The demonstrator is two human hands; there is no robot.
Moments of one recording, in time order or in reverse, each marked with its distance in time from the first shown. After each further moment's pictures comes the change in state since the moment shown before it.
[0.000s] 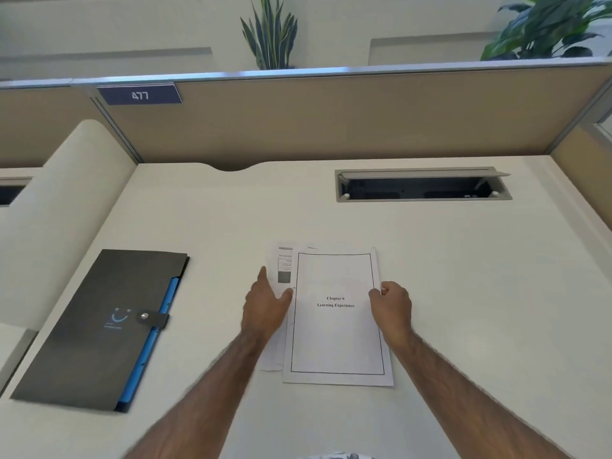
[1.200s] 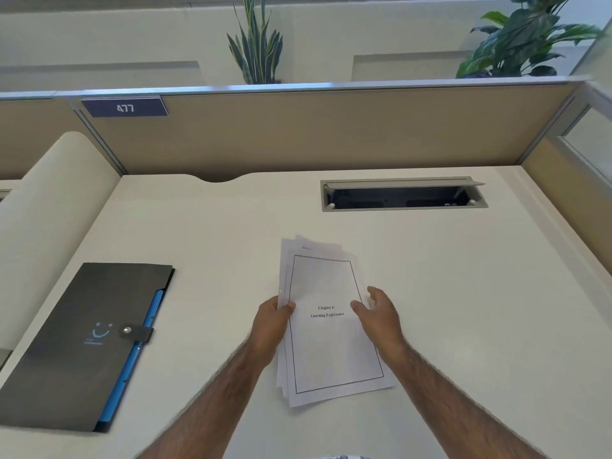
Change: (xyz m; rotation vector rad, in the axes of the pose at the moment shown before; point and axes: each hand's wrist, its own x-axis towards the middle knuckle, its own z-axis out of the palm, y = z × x) left_hand -0.024 0.019 0.020 -0.607 -0.244 -0.087; right_hand -0.016 0.002 -0.019 0.135 -0.142 0.051
